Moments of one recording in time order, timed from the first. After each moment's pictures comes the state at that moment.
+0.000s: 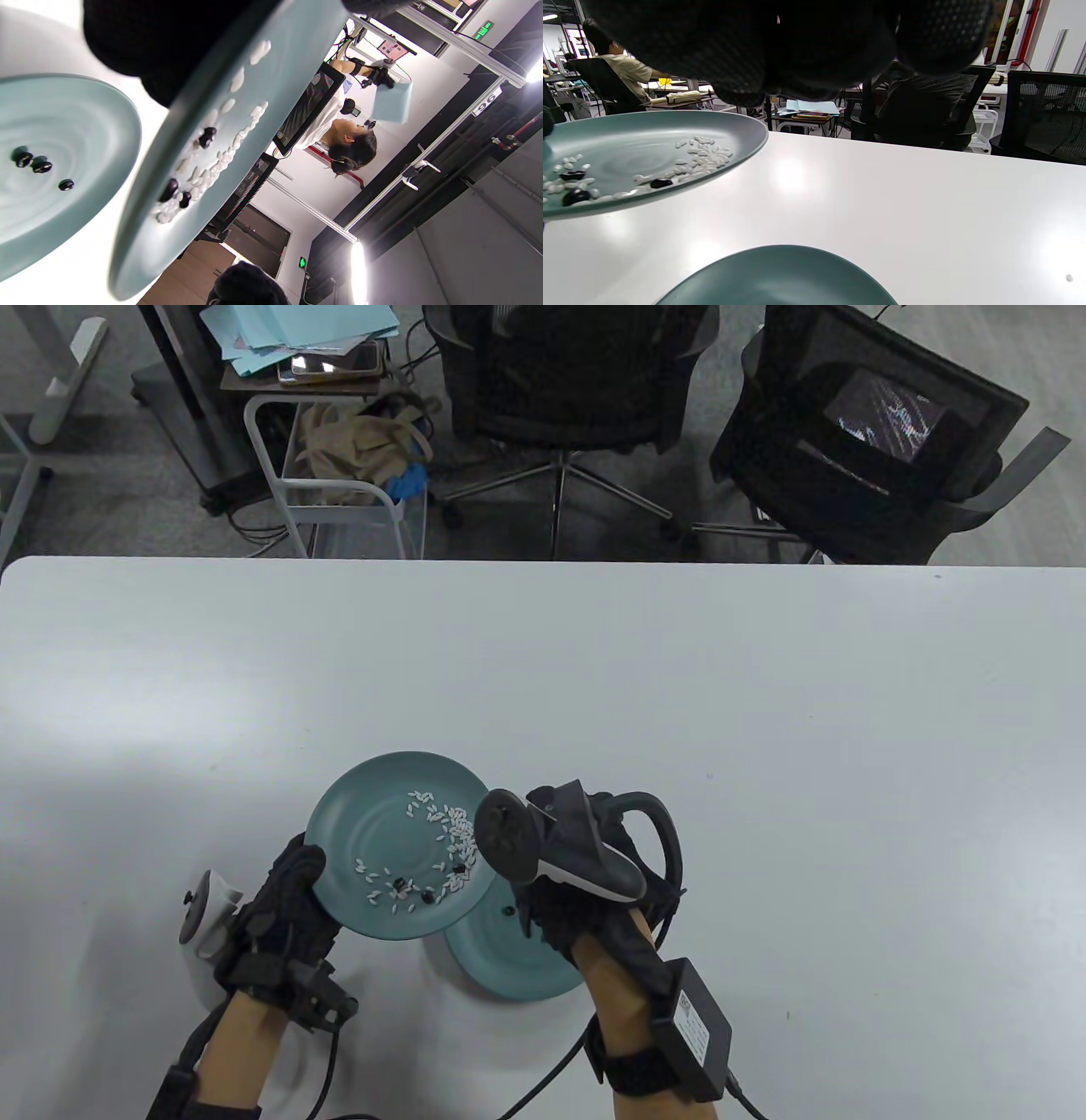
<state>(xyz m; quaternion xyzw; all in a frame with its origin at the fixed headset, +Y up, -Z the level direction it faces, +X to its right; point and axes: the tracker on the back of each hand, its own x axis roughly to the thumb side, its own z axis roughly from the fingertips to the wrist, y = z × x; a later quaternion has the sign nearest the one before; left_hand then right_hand) -0.276 -0.757 -0.175 -0.15 0.04 0.86 0.49 -0.002 -0.582 -0.210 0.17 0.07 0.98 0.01</state>
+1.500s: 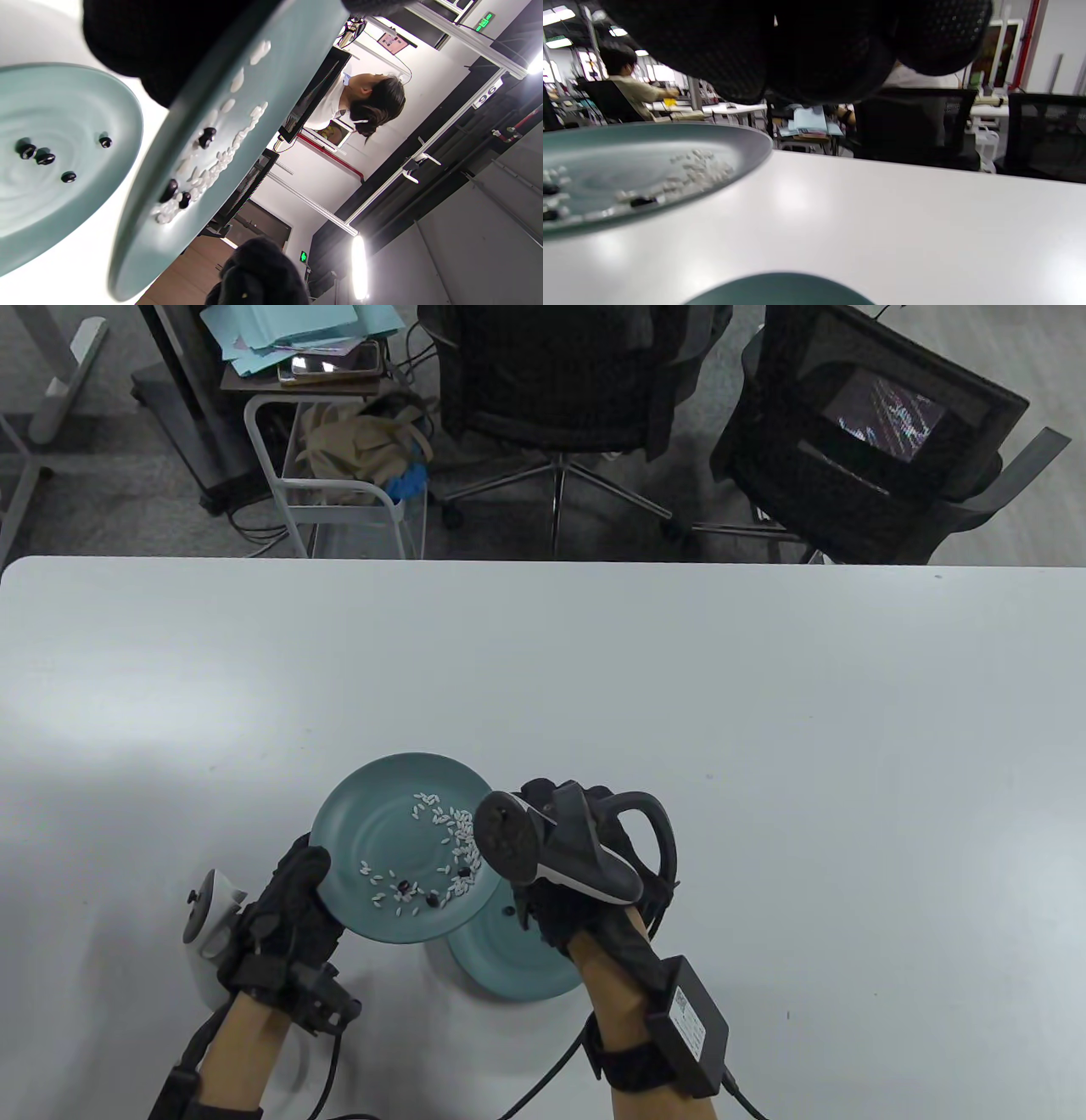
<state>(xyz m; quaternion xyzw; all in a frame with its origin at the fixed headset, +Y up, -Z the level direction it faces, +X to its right) -0.272 -0.758 -0.176 -0.16 0.03 0.85 0.49 -0.007 -0.578 -0.208 0.19 0.00 0.98 0.03</state>
